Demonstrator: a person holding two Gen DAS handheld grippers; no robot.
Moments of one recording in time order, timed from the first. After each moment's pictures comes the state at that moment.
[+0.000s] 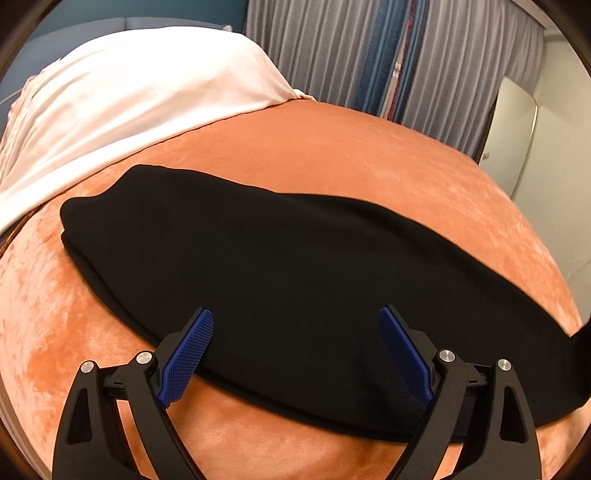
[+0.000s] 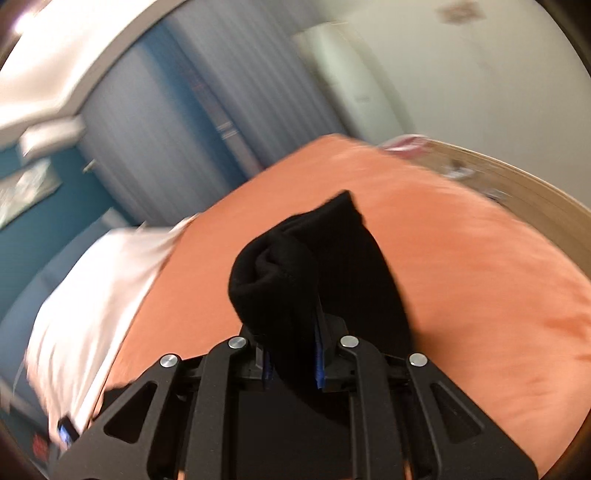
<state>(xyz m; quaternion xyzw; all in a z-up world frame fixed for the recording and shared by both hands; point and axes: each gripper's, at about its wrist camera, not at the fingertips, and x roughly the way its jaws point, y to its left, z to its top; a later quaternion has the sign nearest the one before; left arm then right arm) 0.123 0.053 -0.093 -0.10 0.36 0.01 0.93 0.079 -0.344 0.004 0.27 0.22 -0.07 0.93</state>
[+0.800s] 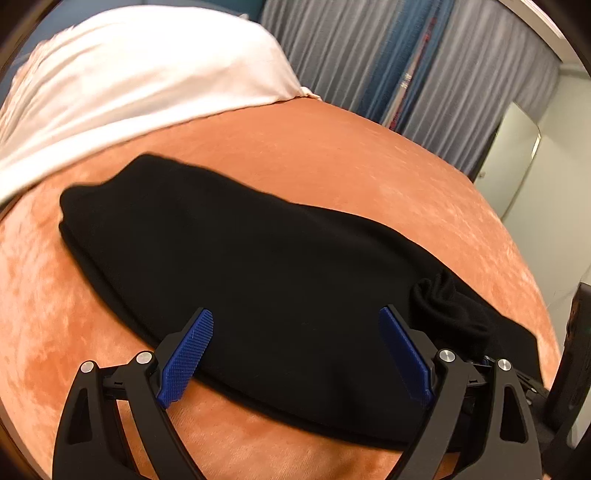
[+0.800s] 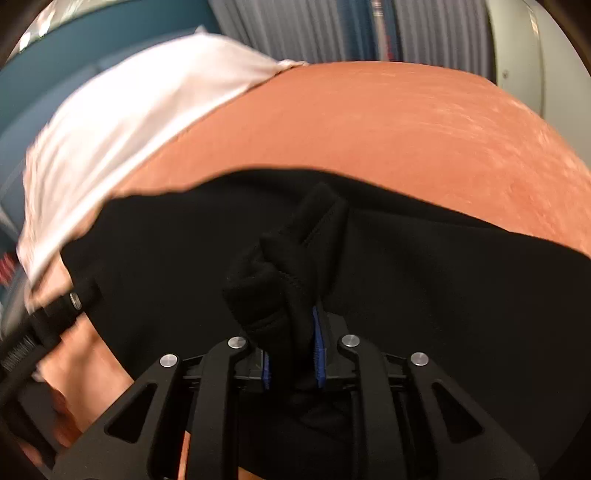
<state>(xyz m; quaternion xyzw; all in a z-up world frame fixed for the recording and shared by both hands) 0.133 0.080 -0.083 -0.13 0.37 -0.01 0.92 0.188 -0.095 -0.121 0.04 0.42 0.07 0.90</state>
